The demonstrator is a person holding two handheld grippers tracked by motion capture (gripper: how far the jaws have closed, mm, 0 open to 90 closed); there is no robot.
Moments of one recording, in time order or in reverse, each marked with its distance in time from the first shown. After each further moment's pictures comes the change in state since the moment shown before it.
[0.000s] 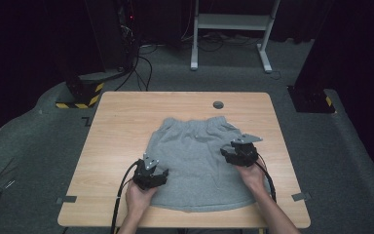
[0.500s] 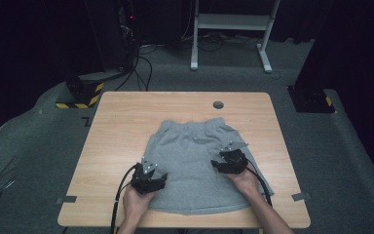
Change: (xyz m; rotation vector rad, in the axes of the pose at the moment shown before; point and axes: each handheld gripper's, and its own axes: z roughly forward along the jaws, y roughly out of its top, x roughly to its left) left arm -0.002 -0.011 -0.013 0.008 -0.010 0.005; right arm 0.028 -0.014 0.018 0.090 0.112 -0.093
